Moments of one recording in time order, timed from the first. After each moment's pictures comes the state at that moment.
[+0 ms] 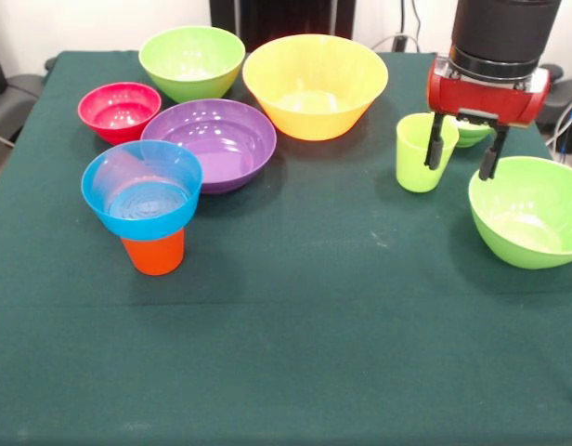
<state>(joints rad) 0.06 -0.49 -0.07 1.41 0.10 0.54 2.07</state>
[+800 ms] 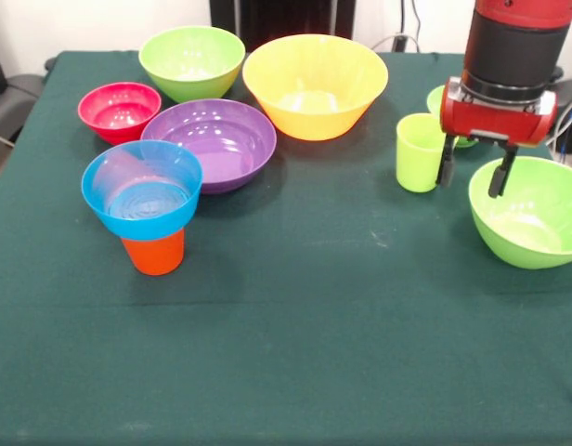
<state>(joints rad) 0.08 -0.44 -0.07 1.41 0.10 0.46 2.07</state>
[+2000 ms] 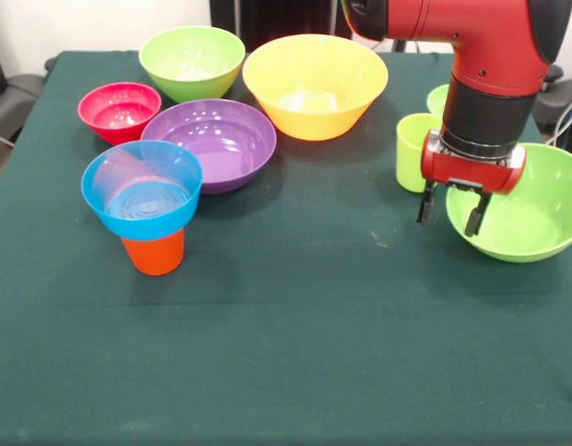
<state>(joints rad) 0.09 -0.30 -0.09 1.34 0.10 0.41 2.07</state>
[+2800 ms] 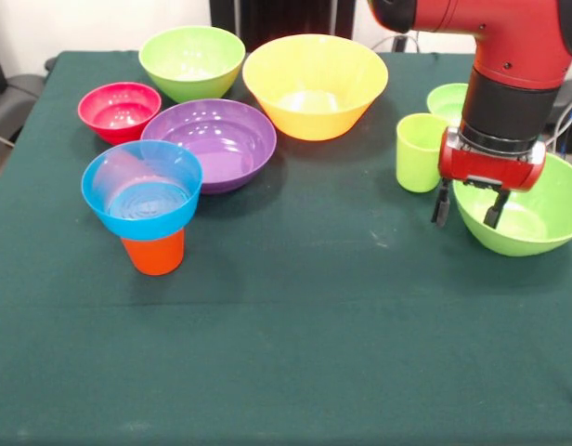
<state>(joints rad) 0.13 -0.30 -0.12 1.32 0.10 0.41 2.07</state>
